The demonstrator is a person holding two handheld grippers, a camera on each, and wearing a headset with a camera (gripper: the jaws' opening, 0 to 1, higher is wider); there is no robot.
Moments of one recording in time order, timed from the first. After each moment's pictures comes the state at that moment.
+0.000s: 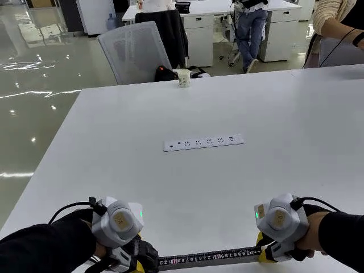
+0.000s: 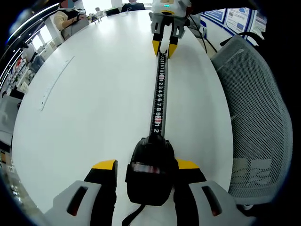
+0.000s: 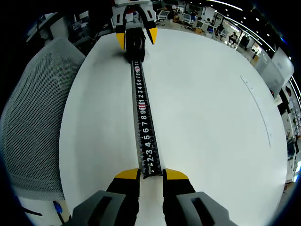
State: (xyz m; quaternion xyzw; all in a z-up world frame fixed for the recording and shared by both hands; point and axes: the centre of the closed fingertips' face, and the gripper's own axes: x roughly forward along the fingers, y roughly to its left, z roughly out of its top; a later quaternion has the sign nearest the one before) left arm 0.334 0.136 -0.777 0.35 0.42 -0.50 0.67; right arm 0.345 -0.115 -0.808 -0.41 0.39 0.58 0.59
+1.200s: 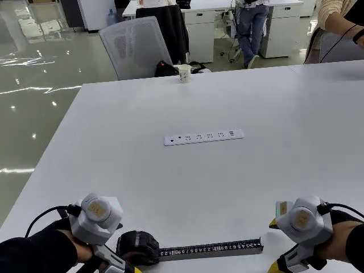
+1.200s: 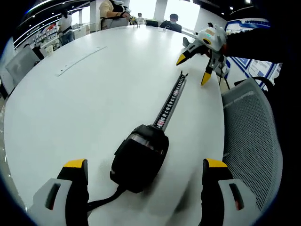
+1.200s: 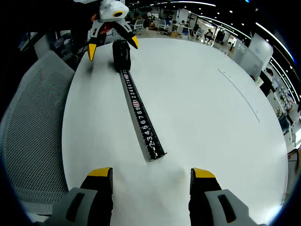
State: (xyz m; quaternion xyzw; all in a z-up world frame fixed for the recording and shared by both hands) left arm 0.316 0.152 -0.776 0.17 0.44 -0.43 0.77; right arm 0.332 -0.141 -0.798 -0.34 0.39 0.52 0.68
